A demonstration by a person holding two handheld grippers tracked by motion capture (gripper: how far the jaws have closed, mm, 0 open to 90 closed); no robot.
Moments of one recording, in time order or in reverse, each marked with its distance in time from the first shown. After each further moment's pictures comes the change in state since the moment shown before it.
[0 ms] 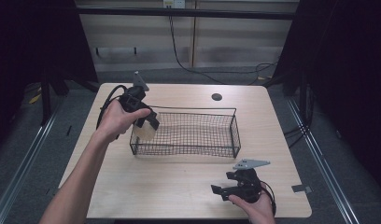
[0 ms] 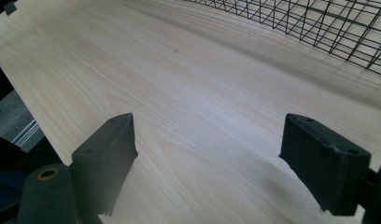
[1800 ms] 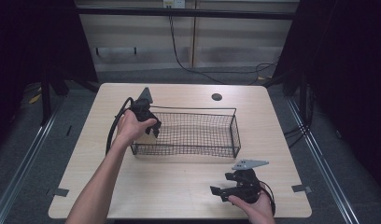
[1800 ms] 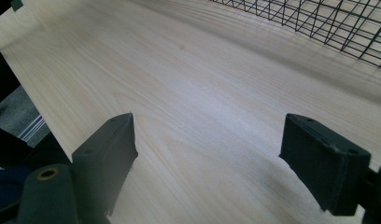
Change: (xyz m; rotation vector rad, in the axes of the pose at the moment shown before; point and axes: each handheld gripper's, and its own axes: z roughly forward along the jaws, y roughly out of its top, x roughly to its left) left arm 0.018 0.017 0.076 0.109 0.200 -0.187; right arm 0.002 0.000 0.001 0.015 0.018 -0.003
